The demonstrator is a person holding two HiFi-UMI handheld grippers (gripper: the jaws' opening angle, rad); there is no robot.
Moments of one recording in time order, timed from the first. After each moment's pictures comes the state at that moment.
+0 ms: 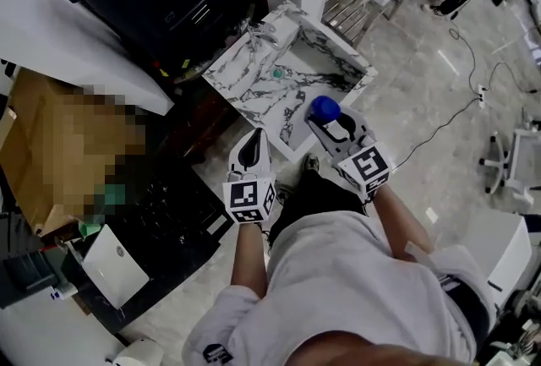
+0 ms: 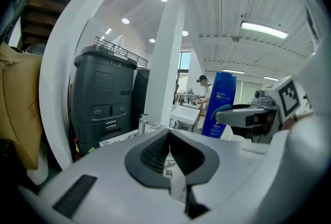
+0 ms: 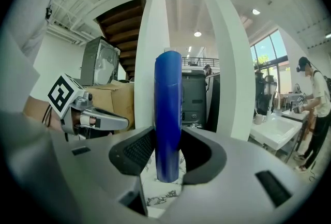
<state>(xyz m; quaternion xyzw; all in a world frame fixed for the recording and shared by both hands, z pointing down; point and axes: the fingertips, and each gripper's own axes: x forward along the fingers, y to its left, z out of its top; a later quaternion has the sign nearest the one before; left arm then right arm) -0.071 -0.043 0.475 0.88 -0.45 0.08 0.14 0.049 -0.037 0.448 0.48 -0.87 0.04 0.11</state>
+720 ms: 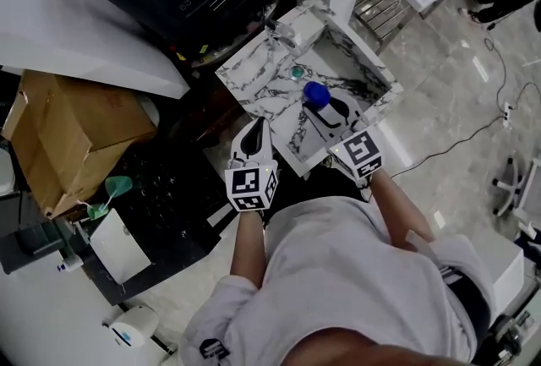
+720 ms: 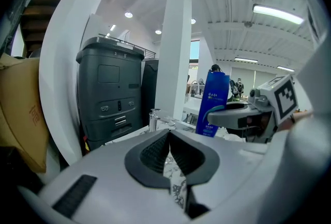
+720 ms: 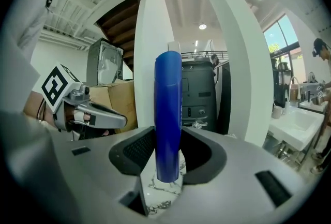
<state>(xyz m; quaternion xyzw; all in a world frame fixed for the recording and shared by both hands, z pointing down) -0.060 -0.122 0.503 0.84 -0.50 0.13 0.15 0.046 -0.139 0.493 0.42 -0.90 0.07 0.11</state>
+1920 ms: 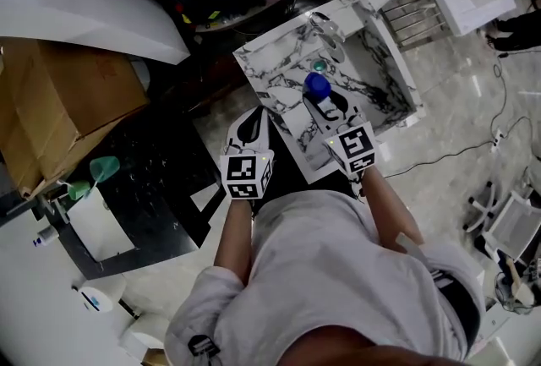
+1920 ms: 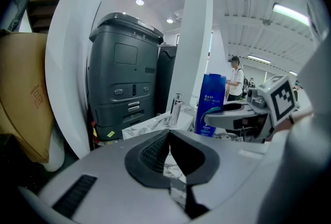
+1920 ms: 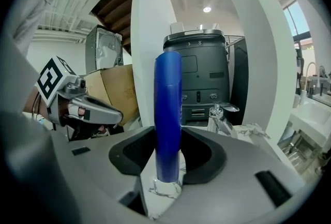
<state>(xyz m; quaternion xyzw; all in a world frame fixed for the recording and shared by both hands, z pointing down) -0.134 -0.179 0.571 0.81 -0.52 0.16 0.22 -0.031 -0.212 0.569 0.38 -0.90 0.11 0.18</state>
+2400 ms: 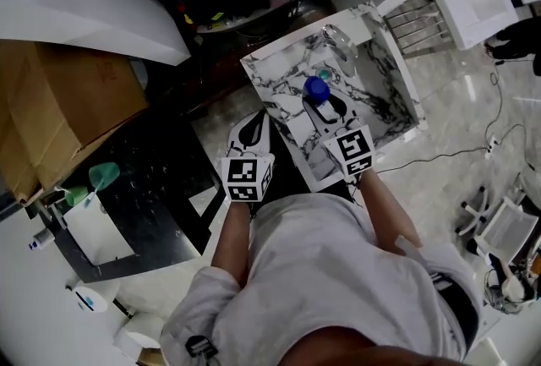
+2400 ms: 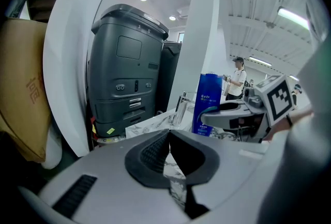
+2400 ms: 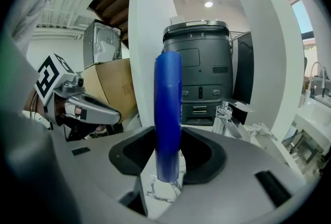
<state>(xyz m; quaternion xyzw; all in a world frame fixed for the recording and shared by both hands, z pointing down) -0.155 -0.199 0.587 0.81 -0.51 0.16 0.24 -0.056 -0.237 0.586 0.38 -0.90 0.12 0.20</state>
